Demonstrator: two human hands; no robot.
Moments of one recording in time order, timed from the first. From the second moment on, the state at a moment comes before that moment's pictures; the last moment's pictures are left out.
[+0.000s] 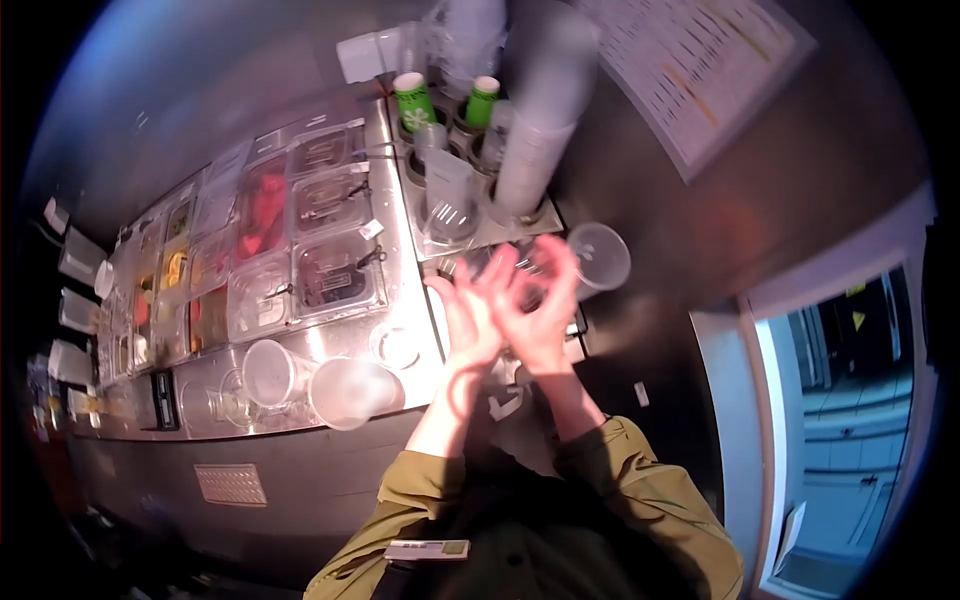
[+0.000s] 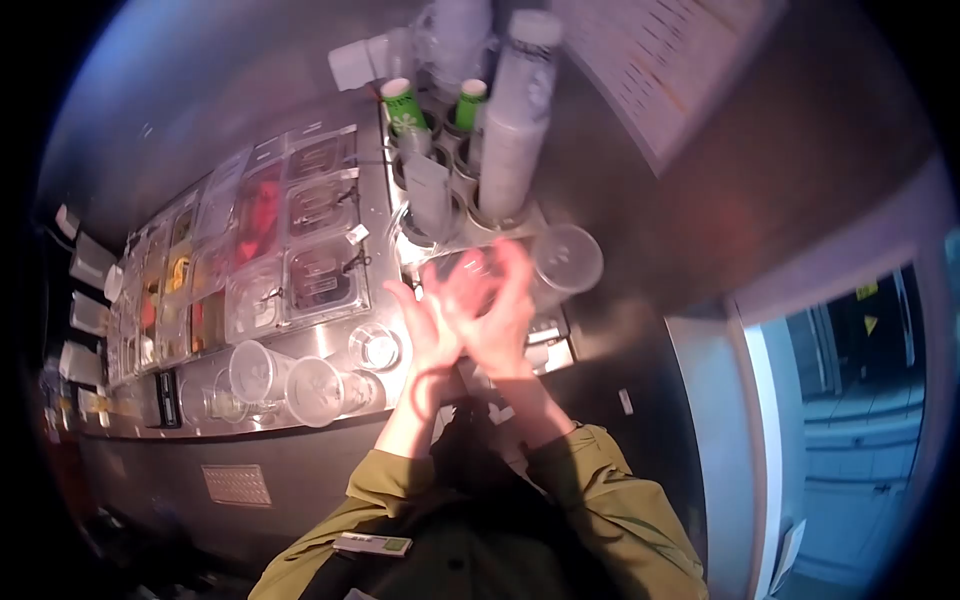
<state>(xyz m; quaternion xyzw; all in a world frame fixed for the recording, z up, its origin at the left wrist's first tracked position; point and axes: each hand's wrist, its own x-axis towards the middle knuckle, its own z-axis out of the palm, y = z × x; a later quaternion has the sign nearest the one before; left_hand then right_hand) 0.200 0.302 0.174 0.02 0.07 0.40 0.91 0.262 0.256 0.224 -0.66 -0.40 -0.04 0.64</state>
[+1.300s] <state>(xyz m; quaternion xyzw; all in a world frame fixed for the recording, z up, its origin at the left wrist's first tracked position) -0.307 0.351 0.070 0.33 0.48 0.67 0.46 -0.120 0.309 0.054 -0.64 -0.51 0.33 0.48</state>
